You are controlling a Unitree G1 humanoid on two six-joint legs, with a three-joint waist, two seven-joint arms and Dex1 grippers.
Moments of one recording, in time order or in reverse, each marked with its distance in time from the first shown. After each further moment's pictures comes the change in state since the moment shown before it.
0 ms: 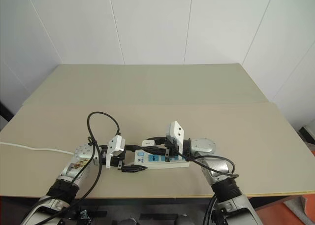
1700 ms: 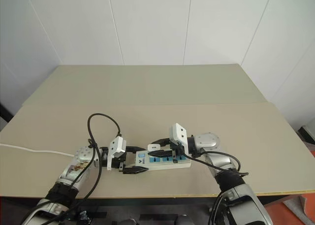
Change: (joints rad) left arm 0.037 0.007 0.002 -0.066 -0.001 0.039 0.041; right arm -0.120 -0.087 0.063 0.192 -0.029 -0.137 0.167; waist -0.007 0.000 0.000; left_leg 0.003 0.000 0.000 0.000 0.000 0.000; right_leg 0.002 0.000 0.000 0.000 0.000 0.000
